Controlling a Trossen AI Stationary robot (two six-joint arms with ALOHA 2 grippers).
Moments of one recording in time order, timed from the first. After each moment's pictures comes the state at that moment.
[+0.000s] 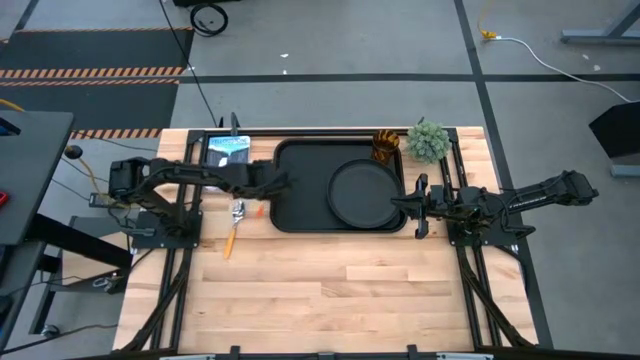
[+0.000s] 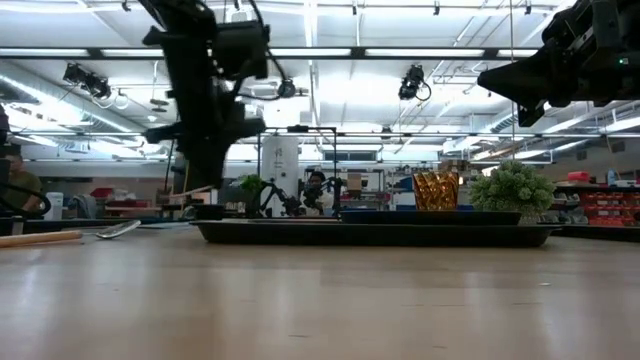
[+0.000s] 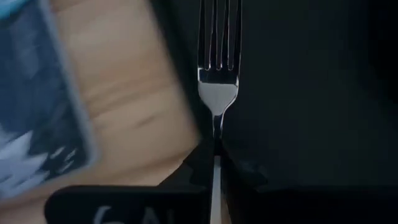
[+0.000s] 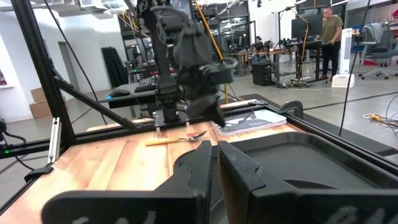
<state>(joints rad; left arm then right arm) 0.19 1.54 0.98 -0.70 -0.40 -0.96 0.12 0.43 0.01 0.50 0.29 0.09</state>
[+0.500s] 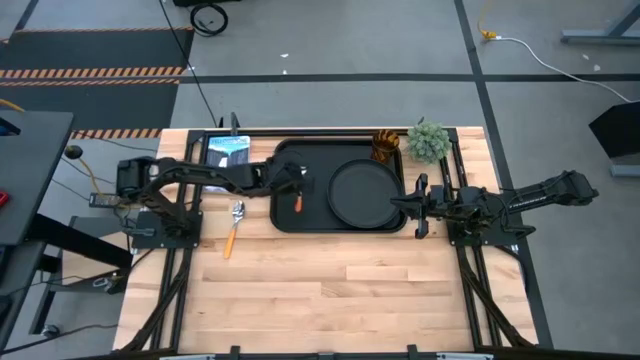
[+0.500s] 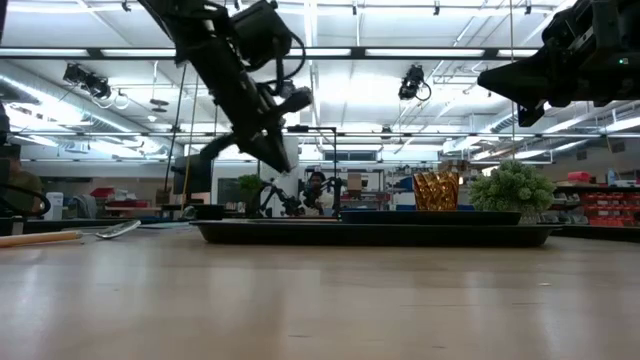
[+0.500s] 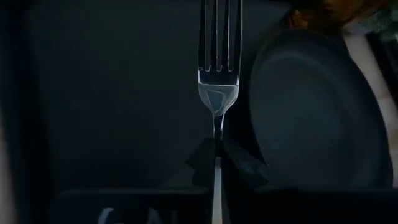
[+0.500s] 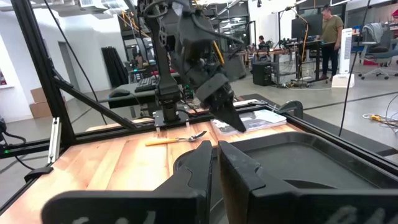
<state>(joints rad) 0.18 1.61 0.97 -0.21 -0.36 -1.09 0.12 0.43 0.01 0.50 0.29 0.09</state>
